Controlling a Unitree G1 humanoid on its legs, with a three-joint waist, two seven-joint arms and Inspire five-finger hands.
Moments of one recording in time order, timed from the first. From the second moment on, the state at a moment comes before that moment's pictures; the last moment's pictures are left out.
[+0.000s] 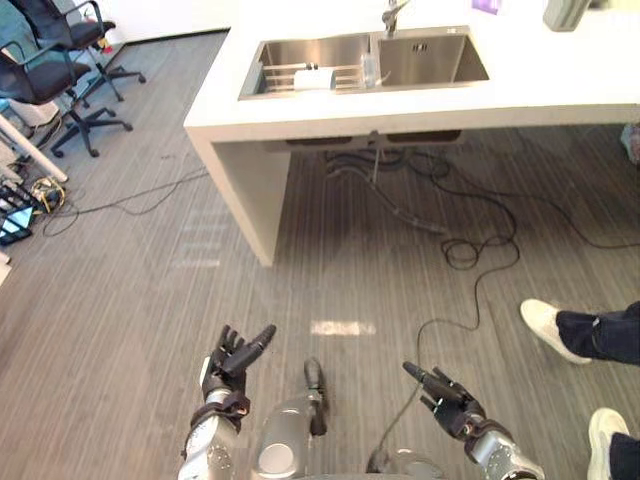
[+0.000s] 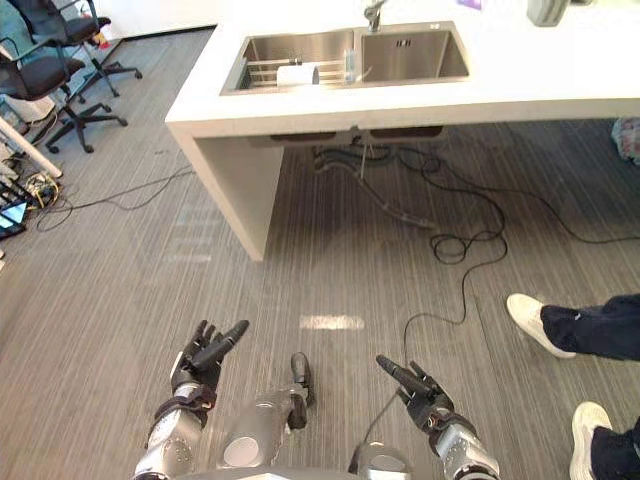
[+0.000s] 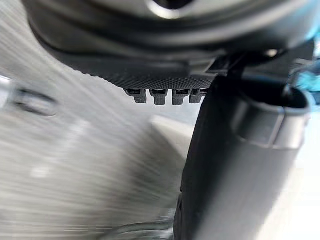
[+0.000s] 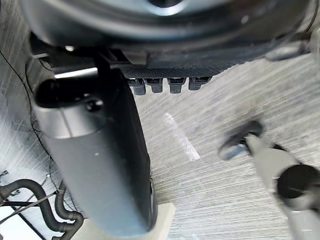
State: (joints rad) left arm 0.07 0.09 0.08 0.54 -0.69 -0.23 -0.01; right arm 0.05 -0.23 -0.17 0.93 0.59 0.12 0.23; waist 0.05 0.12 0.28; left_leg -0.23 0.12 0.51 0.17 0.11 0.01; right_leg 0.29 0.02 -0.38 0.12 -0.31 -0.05
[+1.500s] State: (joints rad) left arm -0.23 0.22 -0.17 -0.19 -0.43 -0.33 0.16; right arm 0.25 -0.12 -0.48 1.06 0.51 0.12 0.24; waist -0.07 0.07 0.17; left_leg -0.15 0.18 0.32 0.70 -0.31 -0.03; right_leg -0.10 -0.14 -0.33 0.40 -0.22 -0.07
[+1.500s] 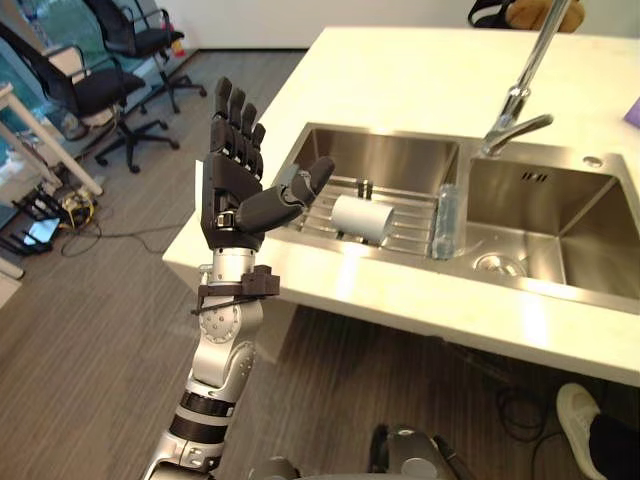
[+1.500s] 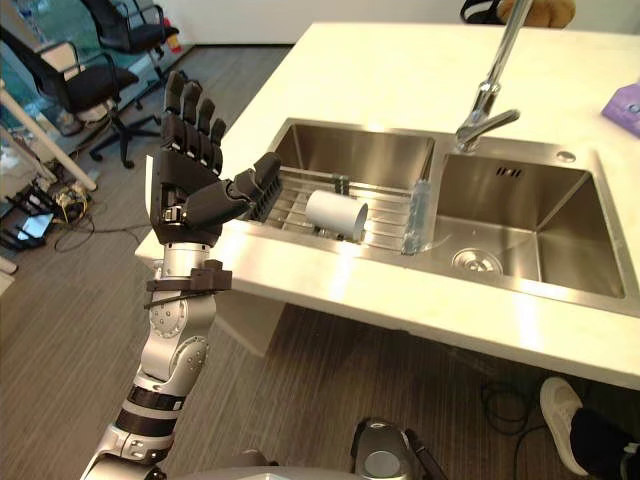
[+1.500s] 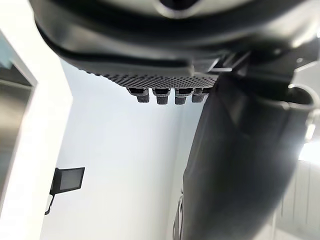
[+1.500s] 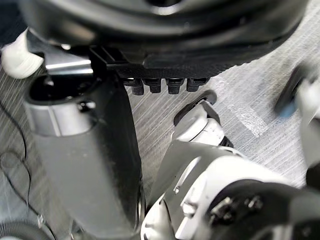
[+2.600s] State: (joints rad) left arm -0.21 0.46 -0.30 -0.10 -0.21 -0.05 -0.03; right arm 0.23 -0.13 -0.54 1.10 0.45 0.12 0.33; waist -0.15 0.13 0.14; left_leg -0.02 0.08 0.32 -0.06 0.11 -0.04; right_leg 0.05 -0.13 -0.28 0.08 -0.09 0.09
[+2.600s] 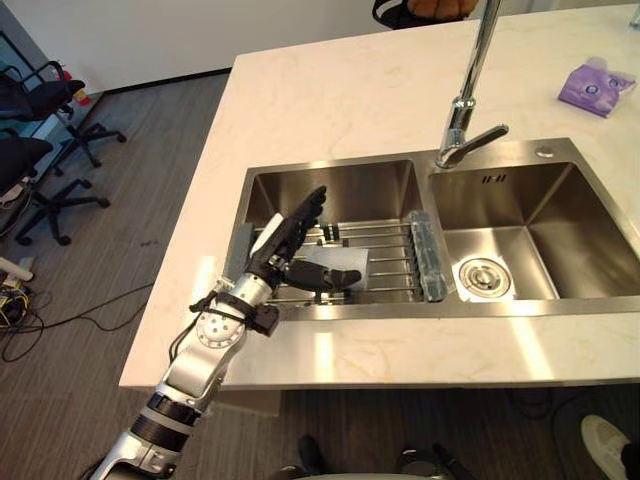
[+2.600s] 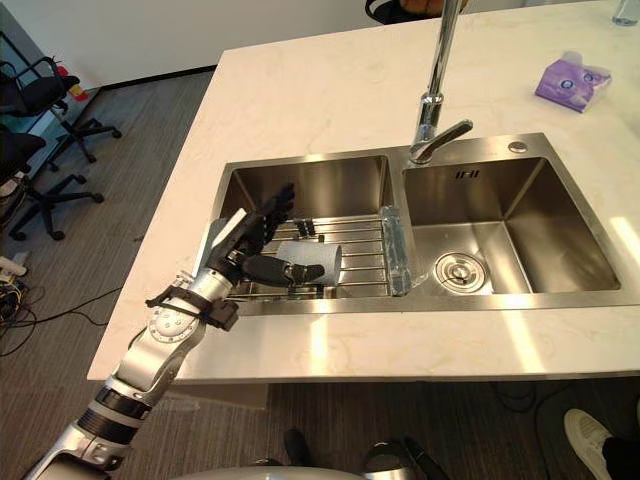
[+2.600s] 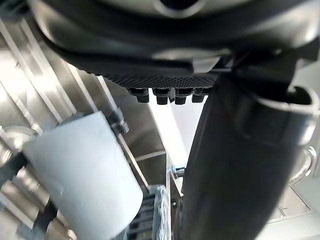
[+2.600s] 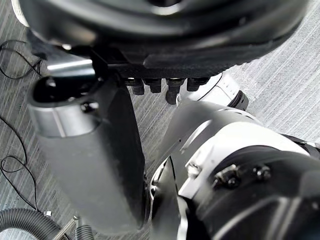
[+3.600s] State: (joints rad) left arm -0.23 0.62 -0.36 0.05 0.22 -0.12 0.01; right arm 0.23 -0.15 -0.69 1.13 0.49 0.21 0.48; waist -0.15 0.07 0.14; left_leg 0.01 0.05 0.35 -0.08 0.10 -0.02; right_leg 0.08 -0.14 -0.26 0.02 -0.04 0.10
